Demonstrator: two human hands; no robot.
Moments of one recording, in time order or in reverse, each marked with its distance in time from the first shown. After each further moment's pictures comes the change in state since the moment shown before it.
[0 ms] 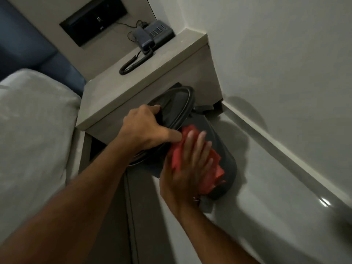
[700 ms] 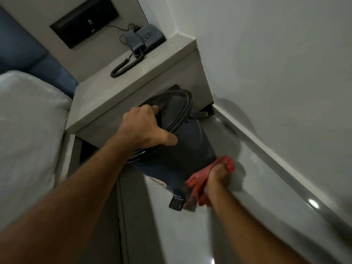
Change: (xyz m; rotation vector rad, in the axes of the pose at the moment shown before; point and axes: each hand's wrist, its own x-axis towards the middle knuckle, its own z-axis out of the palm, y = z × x) left_hand 0.012 0.026 0.006 0.219 0.012 0.072; right_hand 0.062 0.099 -0.031 0.521 -0.337 1.225
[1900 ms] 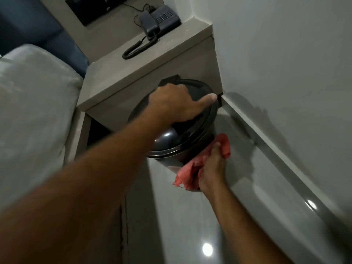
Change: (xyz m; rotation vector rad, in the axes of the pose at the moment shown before) left_hand 0.016 0.040 0.017 0.245 0.101 0.020; right_hand -0.030 0.009 0.002 0.435 -0.366 -0.093
